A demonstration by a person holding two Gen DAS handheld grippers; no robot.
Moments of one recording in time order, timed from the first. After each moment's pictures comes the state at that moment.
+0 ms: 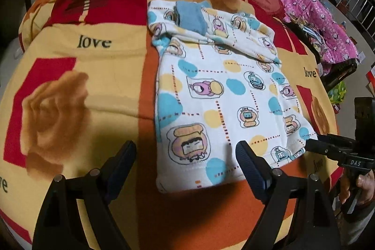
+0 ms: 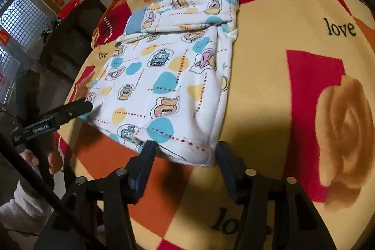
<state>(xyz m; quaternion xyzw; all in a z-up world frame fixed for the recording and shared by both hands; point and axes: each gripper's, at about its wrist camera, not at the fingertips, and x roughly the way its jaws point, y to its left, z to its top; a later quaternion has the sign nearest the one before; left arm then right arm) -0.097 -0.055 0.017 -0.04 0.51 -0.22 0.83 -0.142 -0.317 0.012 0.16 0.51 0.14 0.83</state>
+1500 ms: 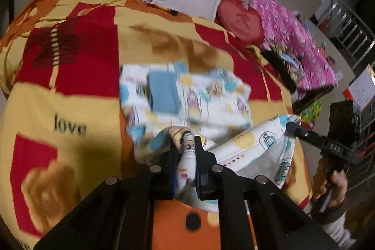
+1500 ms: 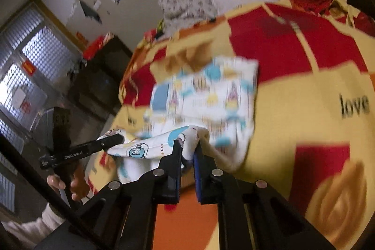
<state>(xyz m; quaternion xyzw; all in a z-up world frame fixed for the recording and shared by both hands) 0.002 -0.068 0.084 -0.11 0.48 -0.29 0.82 -0.066 -0.355 0.082 0.24 0.40 0.18 0.87</state>
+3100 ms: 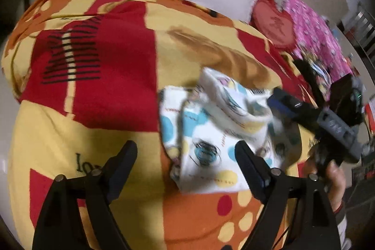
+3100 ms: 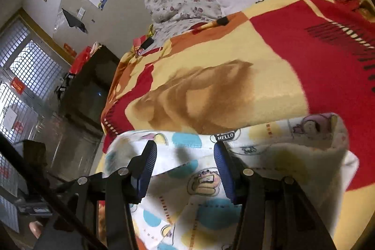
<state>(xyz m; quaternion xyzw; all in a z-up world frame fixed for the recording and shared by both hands) 0.068 -0.057 0.062 -0.08 0.51 -0.22 0.83 0.086 -0.302 0.049 0.26 0.39 0.17 0.87</state>
